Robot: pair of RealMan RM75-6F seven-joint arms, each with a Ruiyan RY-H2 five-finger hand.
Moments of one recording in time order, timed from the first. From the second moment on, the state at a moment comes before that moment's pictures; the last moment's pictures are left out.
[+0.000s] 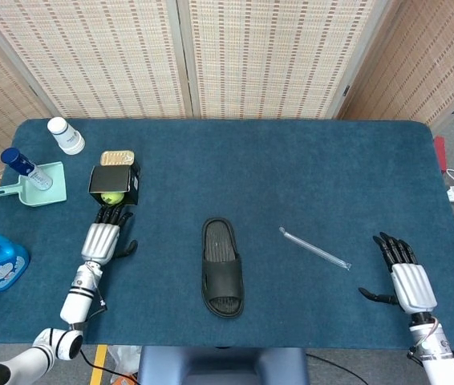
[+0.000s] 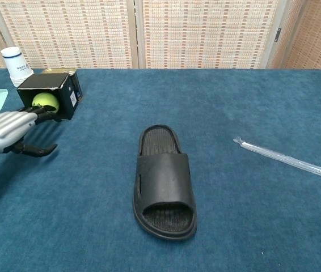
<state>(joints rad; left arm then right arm) -0.55 -1.86 -0.14 -0.71 1.36 1.08 0.00 0.13 -1.39 0.02 -1.30 -1.49 1.35 0.18</state>
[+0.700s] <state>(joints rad) -0.05 -1.57 0.03 -1.18 1.38 1.59 -0.02 0.12 -1.38 0.01 -1.30 -1.52 1.38 0.21</state>
